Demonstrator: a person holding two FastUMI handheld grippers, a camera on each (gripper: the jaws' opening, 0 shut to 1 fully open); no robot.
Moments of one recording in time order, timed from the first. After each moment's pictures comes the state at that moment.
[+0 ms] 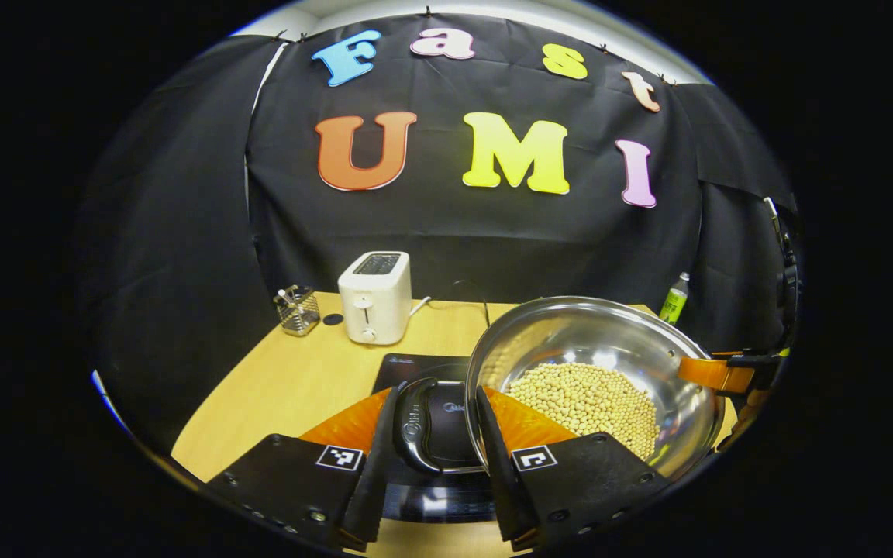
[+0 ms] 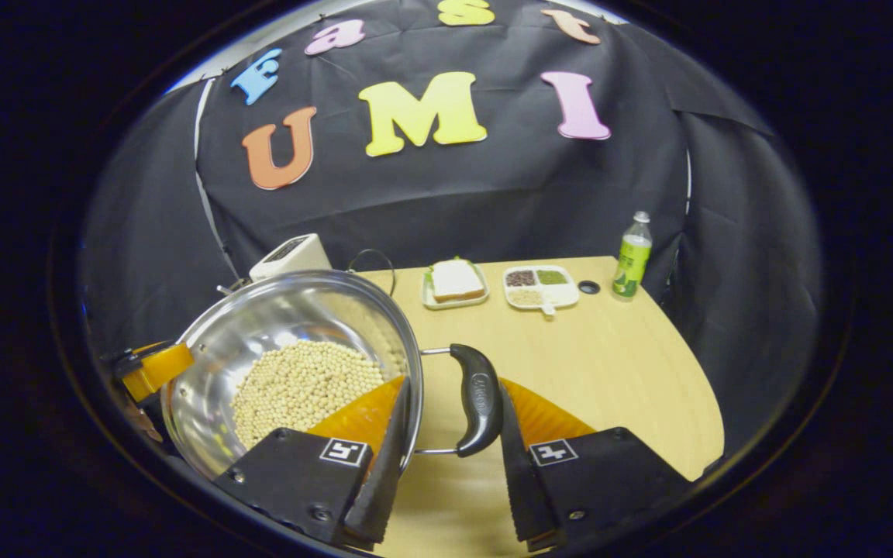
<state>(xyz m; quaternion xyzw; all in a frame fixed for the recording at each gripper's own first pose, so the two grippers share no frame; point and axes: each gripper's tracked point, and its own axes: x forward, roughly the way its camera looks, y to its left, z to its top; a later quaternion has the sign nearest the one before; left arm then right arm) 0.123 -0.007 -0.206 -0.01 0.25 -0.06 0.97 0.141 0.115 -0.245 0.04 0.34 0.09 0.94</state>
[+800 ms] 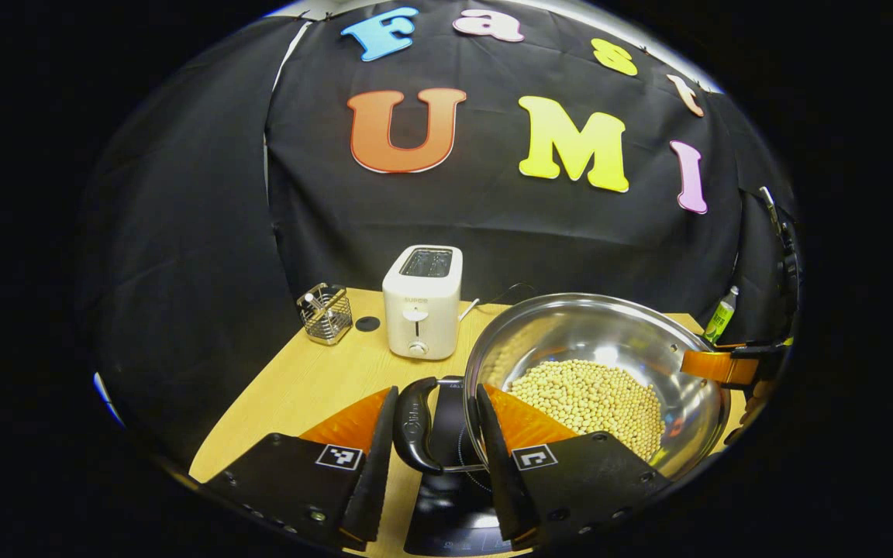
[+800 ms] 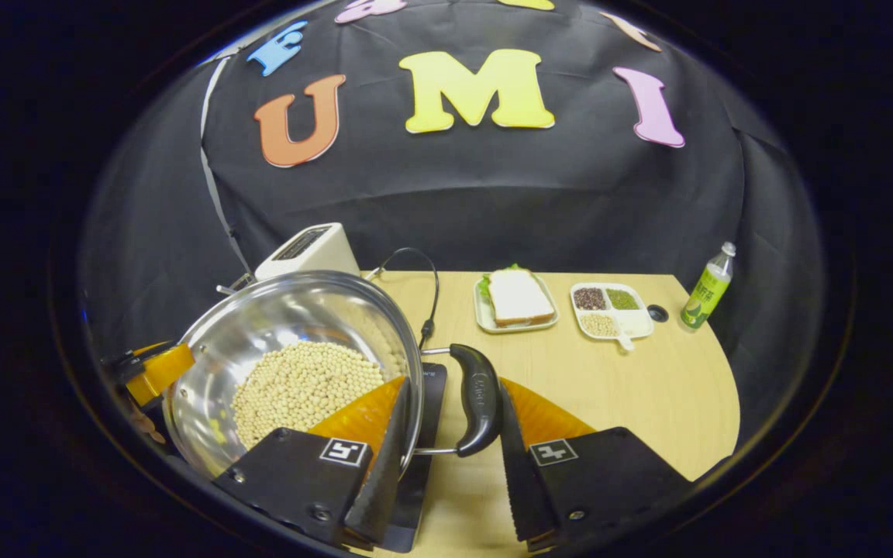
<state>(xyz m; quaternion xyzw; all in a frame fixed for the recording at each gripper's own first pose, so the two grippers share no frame) 0.209 0.058 -0.255 -0.03 0.29 -0.03 0.96 0.238 0.212 -0.272 0.01 0.38 0.12 0.92</state>
